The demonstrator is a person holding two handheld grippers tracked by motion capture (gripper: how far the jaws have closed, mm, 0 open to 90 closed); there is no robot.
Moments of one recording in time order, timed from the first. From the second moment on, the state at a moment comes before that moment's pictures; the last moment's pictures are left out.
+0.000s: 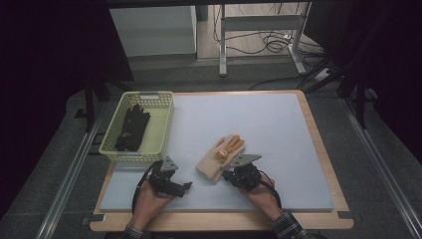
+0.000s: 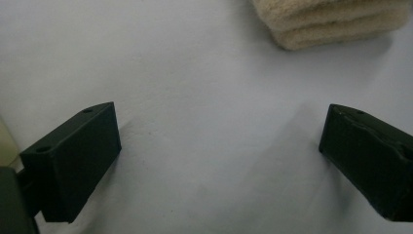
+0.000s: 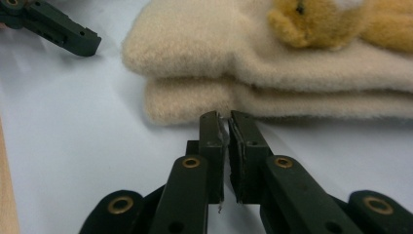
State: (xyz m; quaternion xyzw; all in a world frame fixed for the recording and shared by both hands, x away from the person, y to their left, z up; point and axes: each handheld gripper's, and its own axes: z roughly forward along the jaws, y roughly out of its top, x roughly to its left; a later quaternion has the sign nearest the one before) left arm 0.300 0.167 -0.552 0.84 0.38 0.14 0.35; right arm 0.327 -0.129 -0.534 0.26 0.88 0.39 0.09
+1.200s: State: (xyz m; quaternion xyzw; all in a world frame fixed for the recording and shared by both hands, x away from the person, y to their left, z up) left arm 0.300 0.167 -0.552 0.84 0.38 0.13 0.35; right arm 0.333 -0.262 -0.517 0.40 0.82 0.37 0.19
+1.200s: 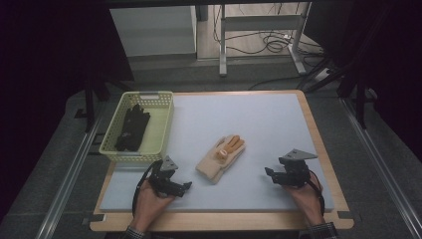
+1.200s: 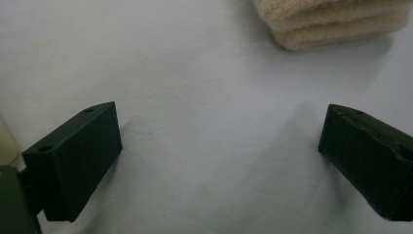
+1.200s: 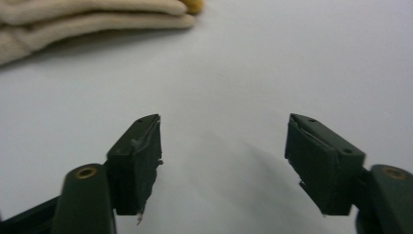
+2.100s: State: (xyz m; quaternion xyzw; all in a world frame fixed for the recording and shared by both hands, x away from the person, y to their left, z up) left arm 0.312 0.149 -0.524 0.84 0.39 0.10 0.36; right arm 0.335 -0.273 -0.532 0.41 0.82 0.34 0.20
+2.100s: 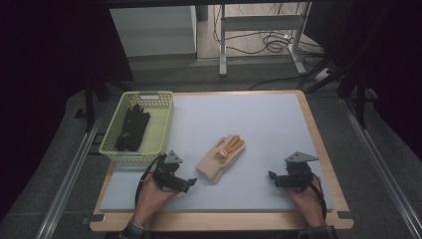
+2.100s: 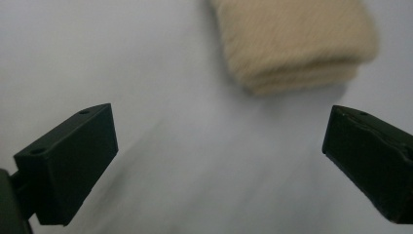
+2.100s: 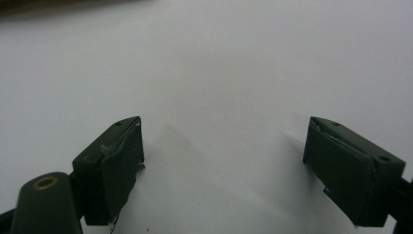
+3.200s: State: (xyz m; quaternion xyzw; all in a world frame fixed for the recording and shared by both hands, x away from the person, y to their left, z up) left arm 0.386 0.024 -0.523 0.89 0.38 0.08 0.25; right arm 0.336 -0.273 -0.532 0.41 0.82 0.34 0.20
